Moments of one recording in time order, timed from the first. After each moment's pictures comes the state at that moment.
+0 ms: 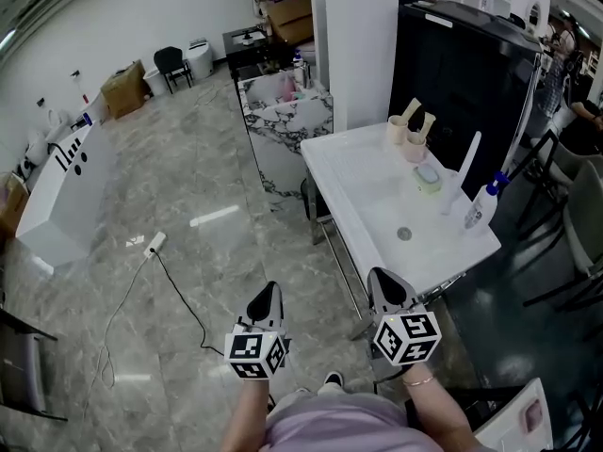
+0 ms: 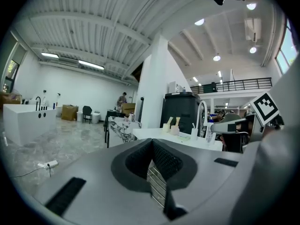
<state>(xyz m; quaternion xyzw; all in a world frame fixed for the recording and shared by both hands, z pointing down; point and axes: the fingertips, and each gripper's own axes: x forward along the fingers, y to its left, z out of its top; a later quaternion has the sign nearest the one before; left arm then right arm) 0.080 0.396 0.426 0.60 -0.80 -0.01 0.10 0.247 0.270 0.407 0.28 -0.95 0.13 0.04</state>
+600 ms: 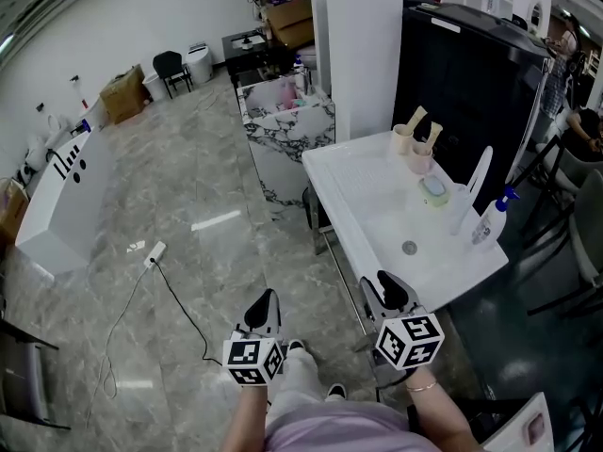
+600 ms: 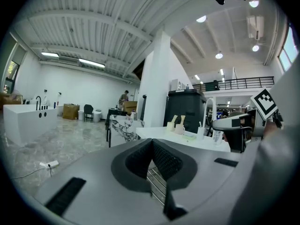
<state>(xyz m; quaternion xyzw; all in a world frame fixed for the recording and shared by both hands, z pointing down) 0.043 0.366 0.435 0.59 -0.80 0.00 0.11 0.210 0.239 0.410 0.26 -0.95 0.15 0.06</state>
